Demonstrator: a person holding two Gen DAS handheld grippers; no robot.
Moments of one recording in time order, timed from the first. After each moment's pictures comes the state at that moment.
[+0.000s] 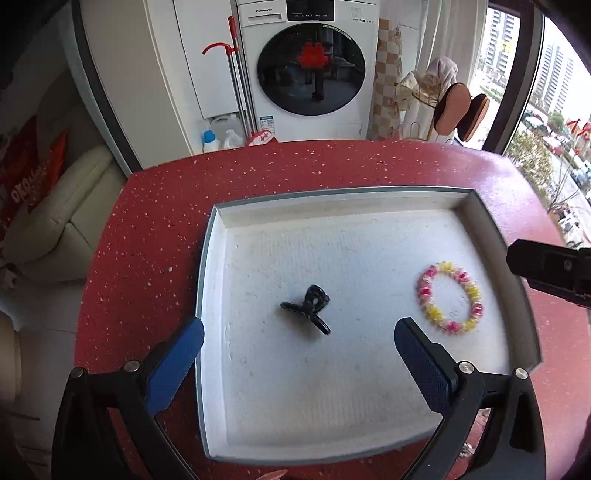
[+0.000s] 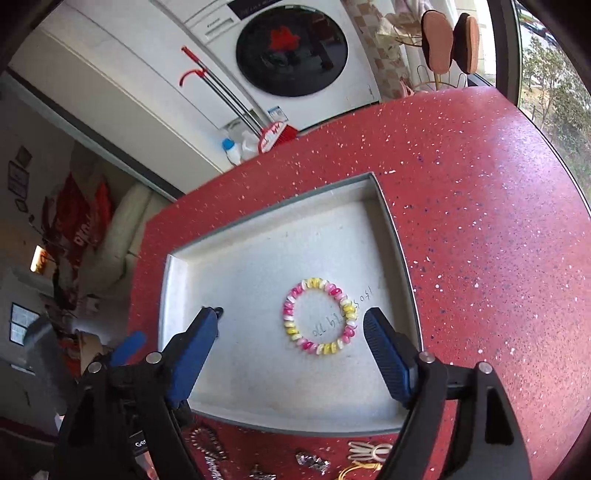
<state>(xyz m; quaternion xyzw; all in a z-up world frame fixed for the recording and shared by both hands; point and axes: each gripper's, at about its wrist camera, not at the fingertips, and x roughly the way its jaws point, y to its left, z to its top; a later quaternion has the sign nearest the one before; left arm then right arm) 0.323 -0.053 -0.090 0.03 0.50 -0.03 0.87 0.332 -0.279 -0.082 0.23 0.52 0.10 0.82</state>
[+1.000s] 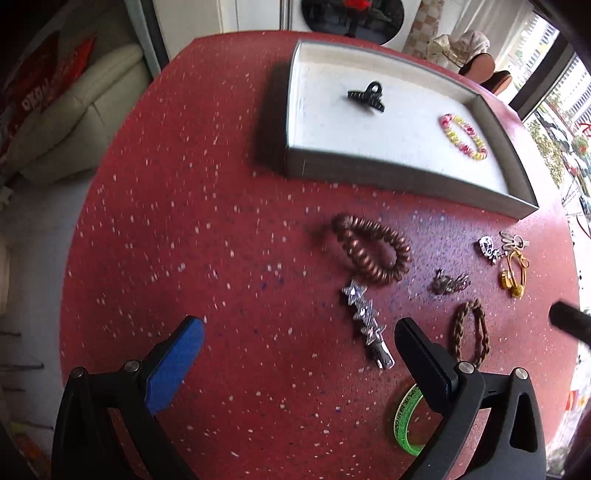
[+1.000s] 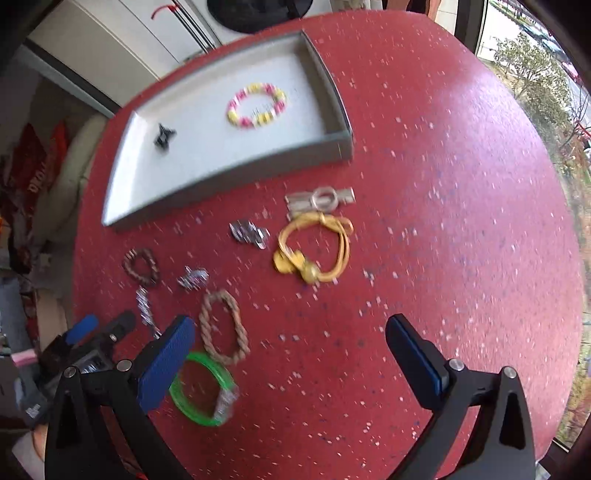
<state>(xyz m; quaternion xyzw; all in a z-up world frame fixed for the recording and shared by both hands) 0.168 0.014 -0.135 -0.04 0.61 0.01 0.79 0.163 -0.266 -0.125 0.13 0.64 0.03 0.76</state>
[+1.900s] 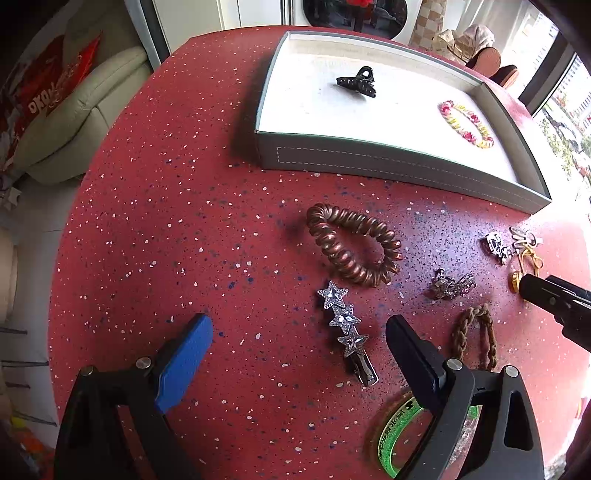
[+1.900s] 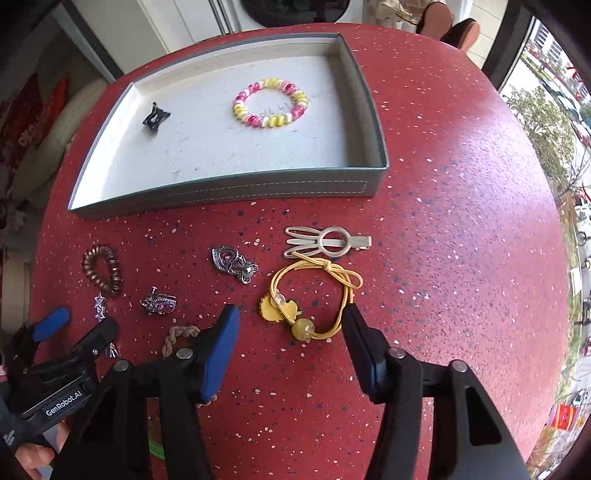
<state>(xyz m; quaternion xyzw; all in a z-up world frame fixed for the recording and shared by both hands) 0.175 -0.016 -0.150 -0.02 0.60 0.02 0.80 0.213 -0.238 -0.148 0.02 0.63 0.05 0.78</state>
